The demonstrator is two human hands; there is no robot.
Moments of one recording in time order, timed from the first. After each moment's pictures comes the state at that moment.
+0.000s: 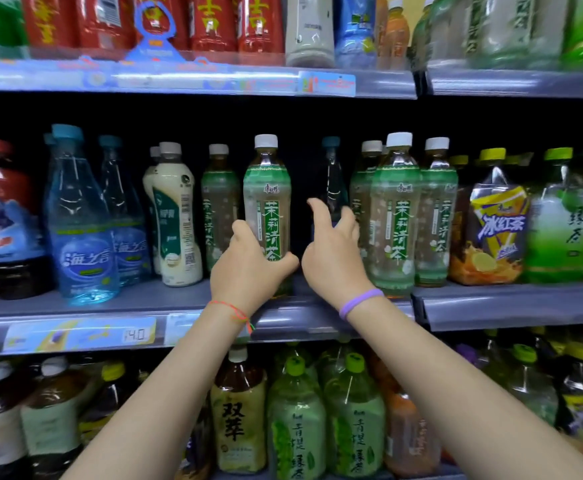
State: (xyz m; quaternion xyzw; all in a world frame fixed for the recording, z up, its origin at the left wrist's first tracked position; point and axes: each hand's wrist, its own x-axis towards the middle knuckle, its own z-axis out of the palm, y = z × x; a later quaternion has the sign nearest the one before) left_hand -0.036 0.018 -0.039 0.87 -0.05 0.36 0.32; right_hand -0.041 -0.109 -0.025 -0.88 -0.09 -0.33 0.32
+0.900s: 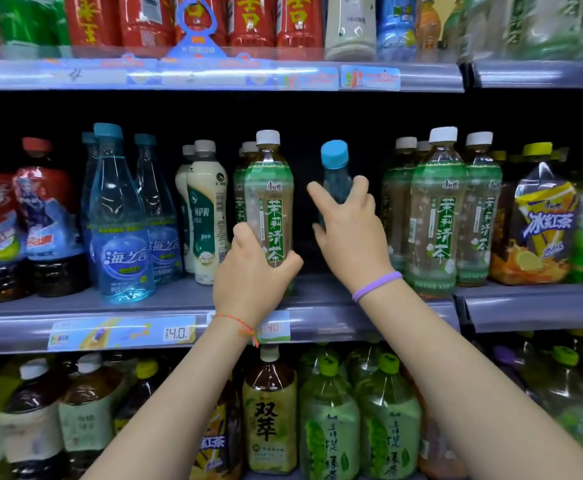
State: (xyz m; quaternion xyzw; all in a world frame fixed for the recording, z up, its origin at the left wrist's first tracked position) left_hand -0.038 0.060 -0.052 0.84 -0.05 0.42 0.34; right_hand -0.014 -0.083 -0.014 -0.85 -0.08 -0.52 0.05
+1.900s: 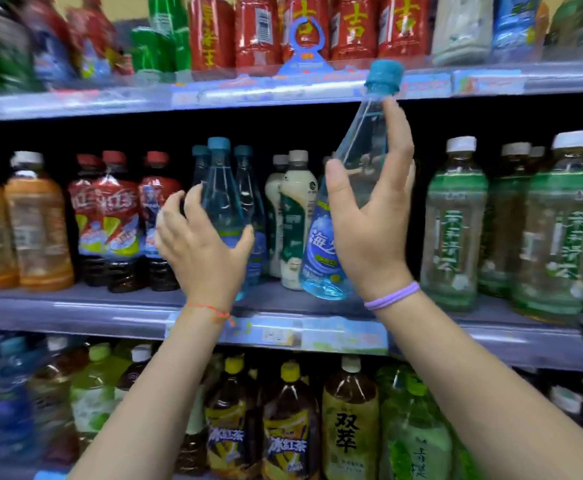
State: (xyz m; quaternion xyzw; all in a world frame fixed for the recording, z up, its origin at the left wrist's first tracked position) left_hand -0.041 0.214 -0.028 0.74 0.11 0.63 0.20; right_hand -0.078 0.033 0.020 -0.57 -0.30 -0.57 0.51
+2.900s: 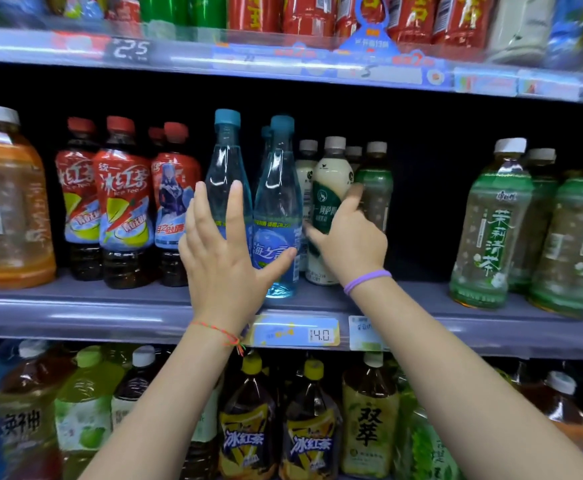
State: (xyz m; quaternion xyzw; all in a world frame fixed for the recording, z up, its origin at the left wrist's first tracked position) left_hand -0.027 0.260 -0.061 0.81 0.01 0.58 0.13; right_hand 0.004 0.102 -0.006 -0.90 0.01 -0.40 0.16
